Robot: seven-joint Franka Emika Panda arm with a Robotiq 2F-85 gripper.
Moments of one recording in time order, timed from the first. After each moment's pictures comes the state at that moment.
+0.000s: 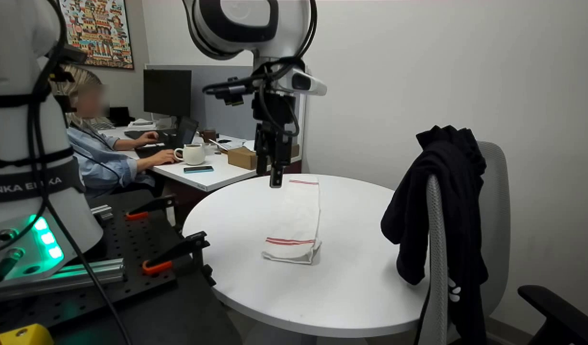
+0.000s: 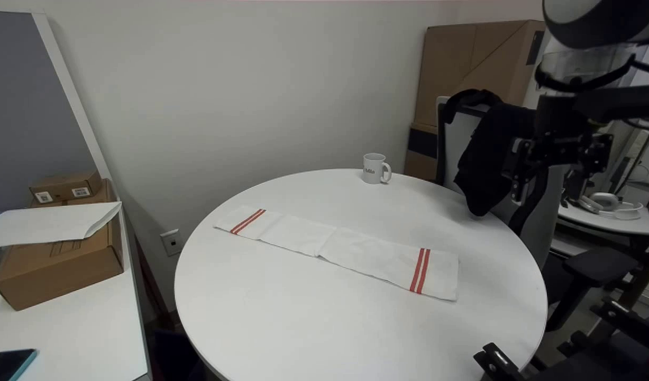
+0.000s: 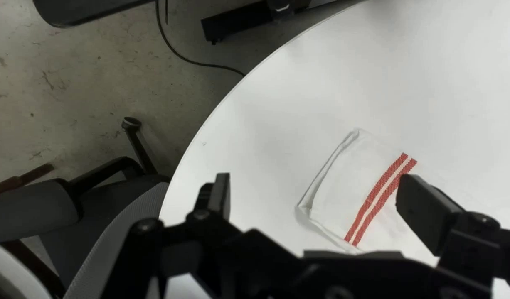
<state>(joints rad) -0.20 -0.13 -0.16 -2.76 -0.18 2.56 0.07</state>
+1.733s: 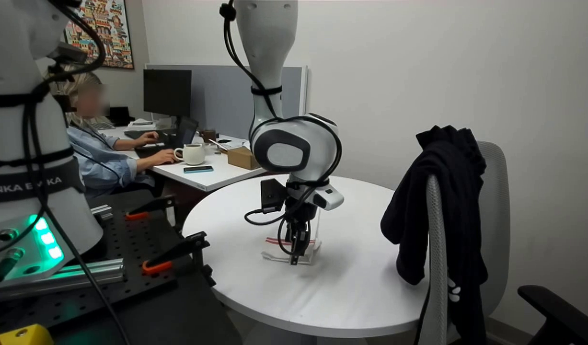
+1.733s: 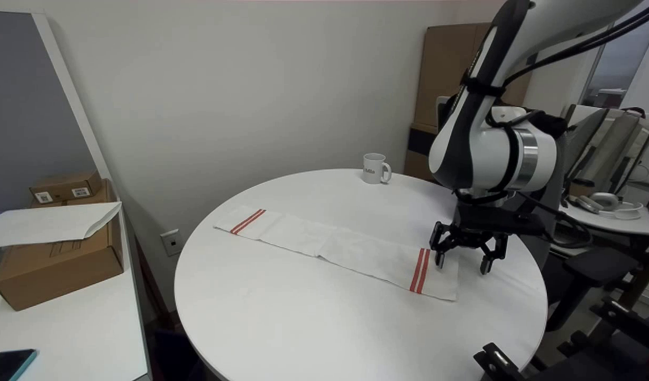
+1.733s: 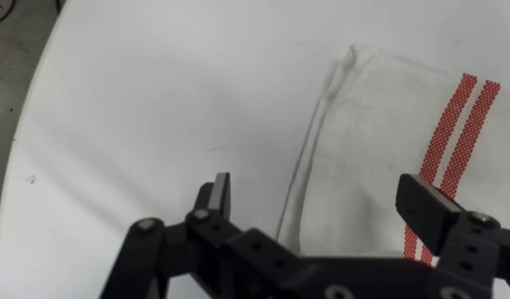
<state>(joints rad) -0.26 0.70 0.01 -2.32 0.20 2.90 0.09</state>
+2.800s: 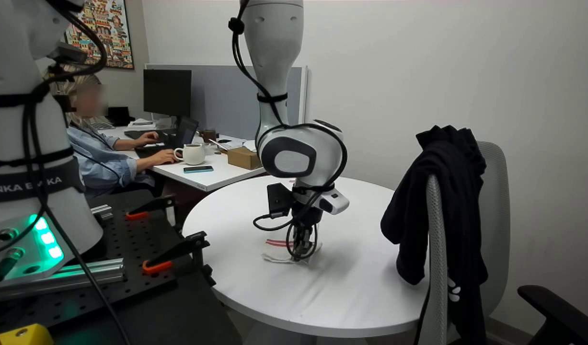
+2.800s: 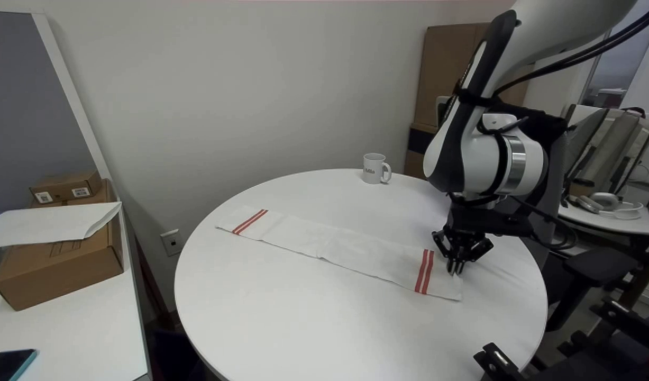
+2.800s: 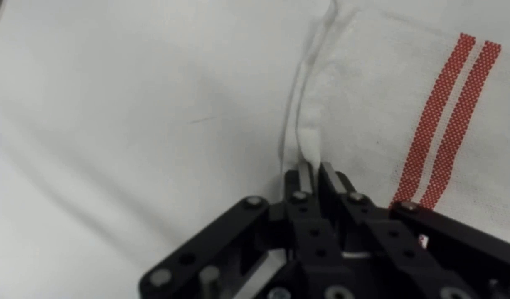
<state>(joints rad) -0.26 0.76 0.01 -2.25 0.20 2.90 0.09</state>
